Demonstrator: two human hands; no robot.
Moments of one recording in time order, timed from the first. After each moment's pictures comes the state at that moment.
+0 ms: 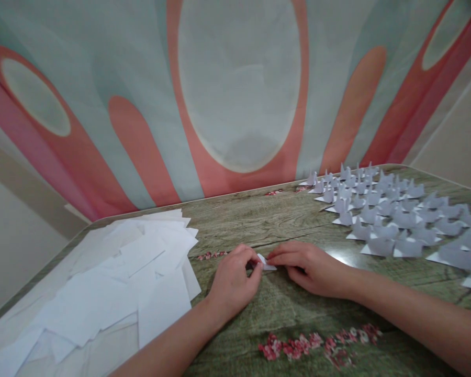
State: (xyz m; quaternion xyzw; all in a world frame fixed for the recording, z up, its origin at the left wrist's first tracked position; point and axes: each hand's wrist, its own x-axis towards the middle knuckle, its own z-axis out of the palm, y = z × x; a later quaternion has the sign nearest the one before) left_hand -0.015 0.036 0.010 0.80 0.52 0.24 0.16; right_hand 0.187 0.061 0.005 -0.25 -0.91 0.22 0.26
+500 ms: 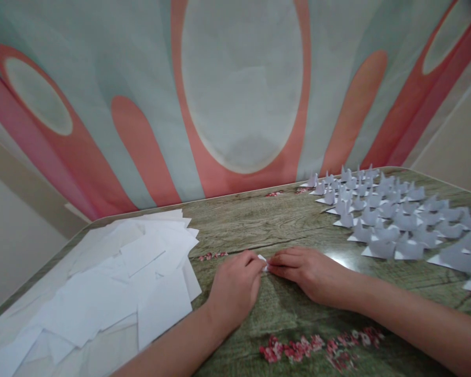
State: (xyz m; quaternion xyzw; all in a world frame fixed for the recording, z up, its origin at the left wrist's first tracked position) left_hand -0.018 0.026 0.013 0.86 0.48 0.16 0.06; right_hand 0.187 0.057 -0.002 -0.22 -0.95 0.08 0.19
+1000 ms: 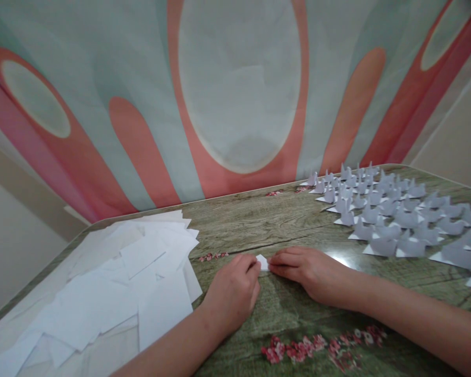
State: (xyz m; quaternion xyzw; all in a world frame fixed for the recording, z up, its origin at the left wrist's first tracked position) left_hand -0.026 0.023 0.015 0.90 0.44 0.08 0.00; right_hand 0.186 0.057 -0.002 -0.23 -0.96 0.07 0.17
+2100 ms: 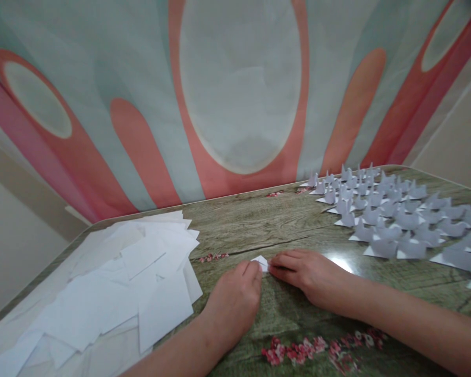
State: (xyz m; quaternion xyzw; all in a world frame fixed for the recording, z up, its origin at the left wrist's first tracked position) left_hand -0.022 0.014 0.018 0.91 0.41 0.00 -0.07; right_hand 0.181 0.050 0.005 -0.24 -0.96 0.05 0.15
